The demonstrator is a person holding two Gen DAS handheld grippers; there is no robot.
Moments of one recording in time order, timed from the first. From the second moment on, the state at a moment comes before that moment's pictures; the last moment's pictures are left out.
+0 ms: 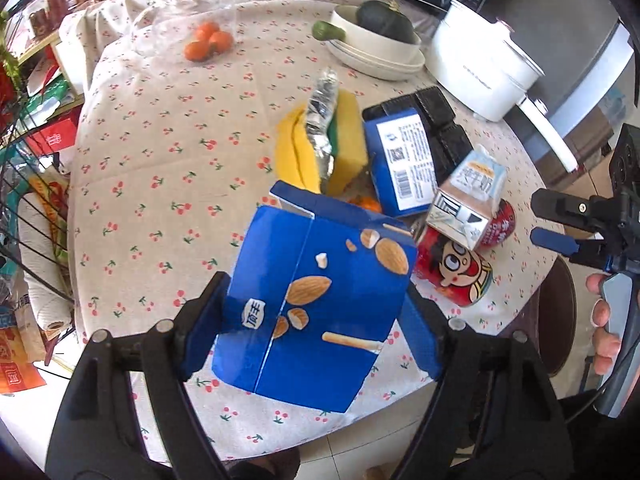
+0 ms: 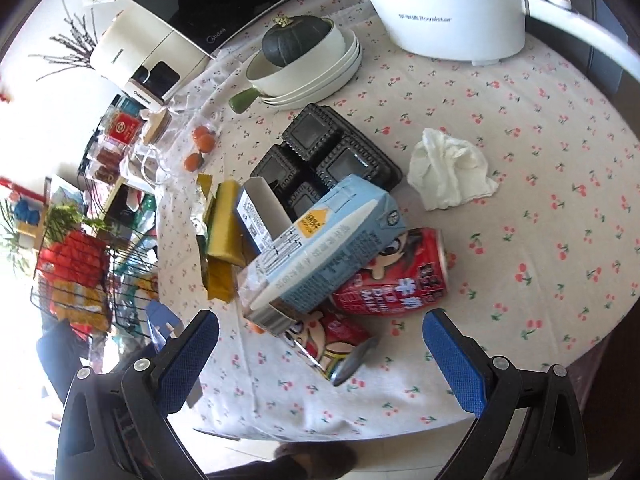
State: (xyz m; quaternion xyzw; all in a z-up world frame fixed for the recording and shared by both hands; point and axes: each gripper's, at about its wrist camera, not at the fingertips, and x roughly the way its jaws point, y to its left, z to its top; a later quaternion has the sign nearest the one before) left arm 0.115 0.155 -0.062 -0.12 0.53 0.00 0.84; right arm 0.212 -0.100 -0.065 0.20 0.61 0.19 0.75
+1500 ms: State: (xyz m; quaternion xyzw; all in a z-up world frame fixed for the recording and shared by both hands) left arm 0.107 0.071 -0.030 -0.10 0.48 -0.09 0.87; right arm 0.129 -0.278 -0.021 0.24 0.52 0.14 0.81
